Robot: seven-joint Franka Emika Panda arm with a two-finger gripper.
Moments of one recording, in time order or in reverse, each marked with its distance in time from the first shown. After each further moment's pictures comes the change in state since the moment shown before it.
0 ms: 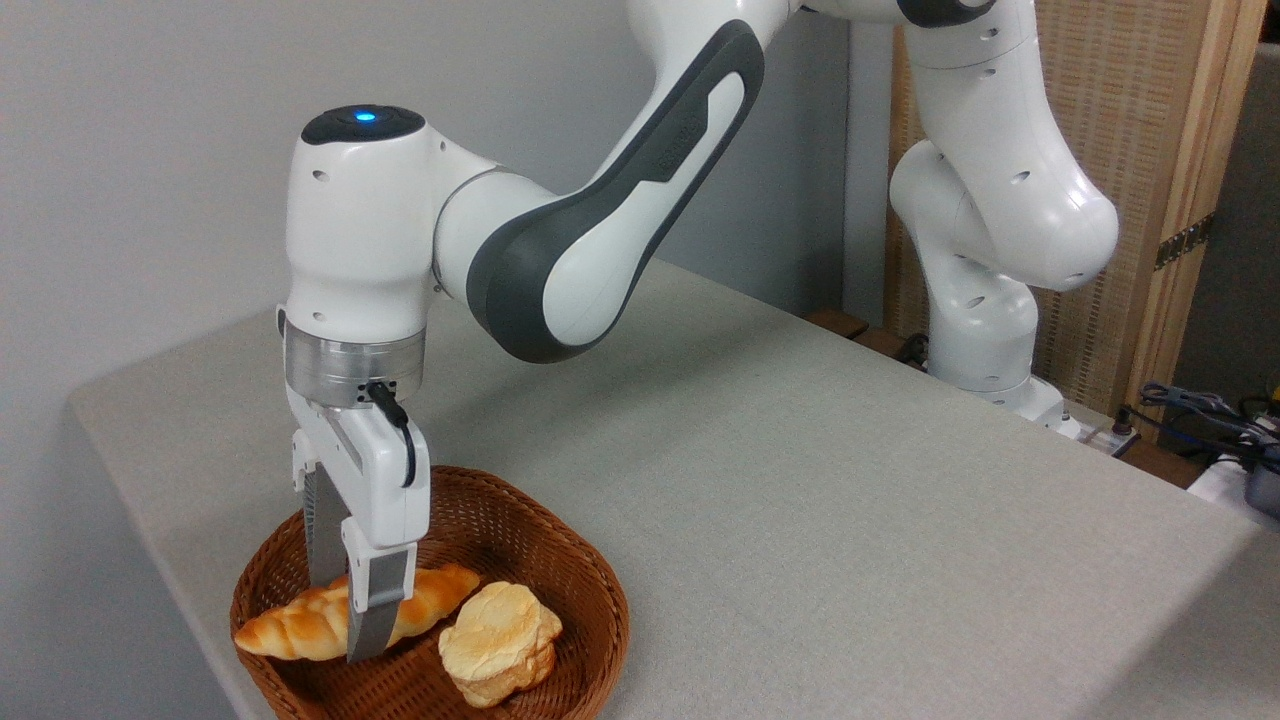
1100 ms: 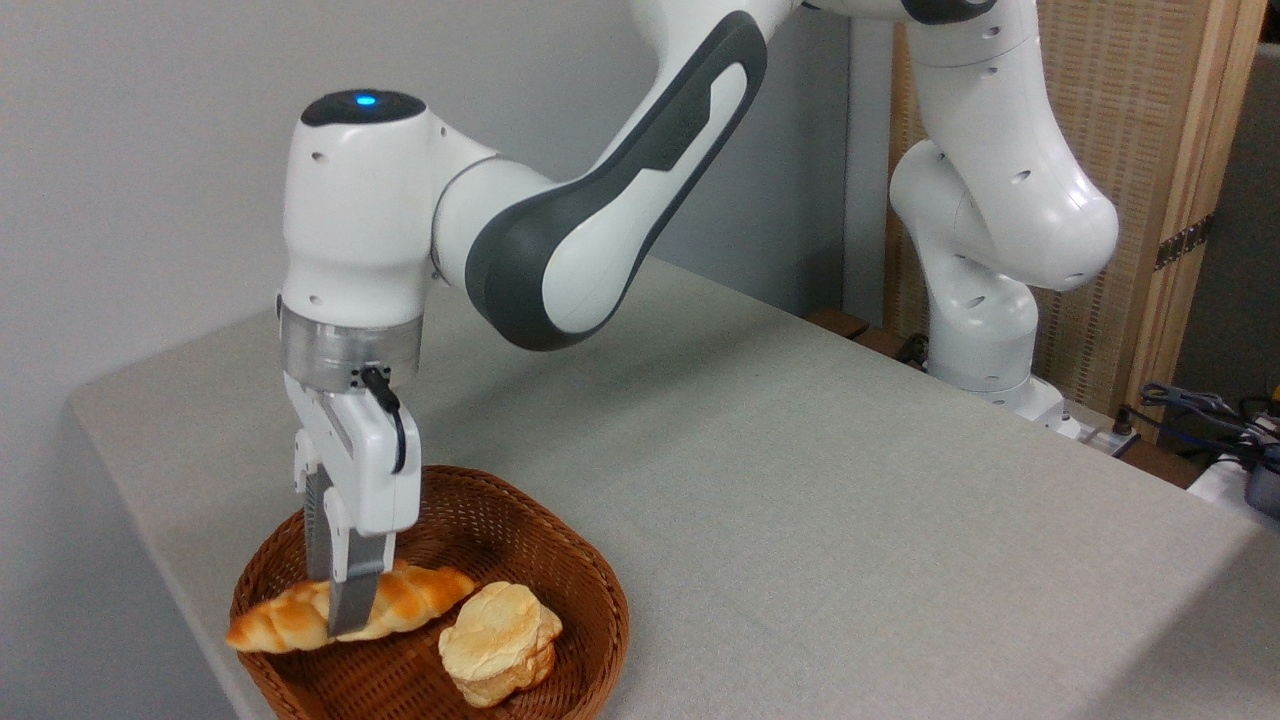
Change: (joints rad) arm 0.000 -0.017 0.000 0.007 0.000 0.000 0.028
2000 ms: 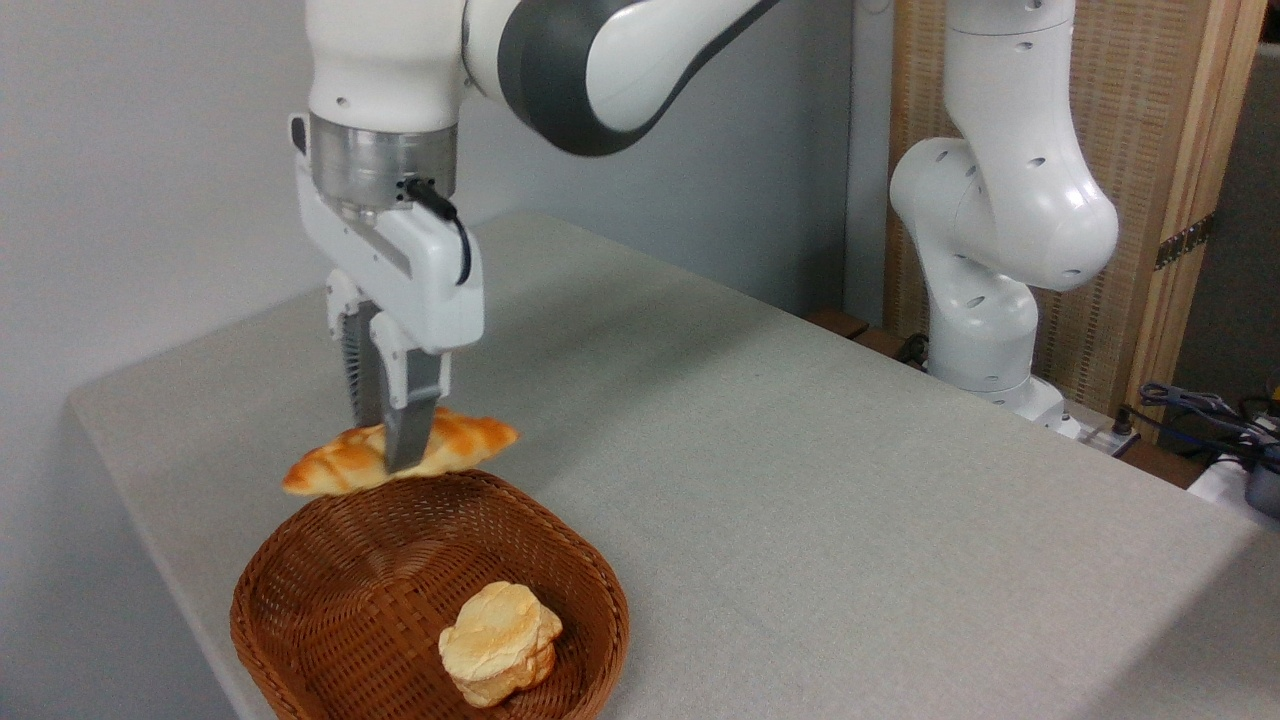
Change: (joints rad) arm -0.002 -0.228 -0.010 0.002 0.000 -0.334 -0.144
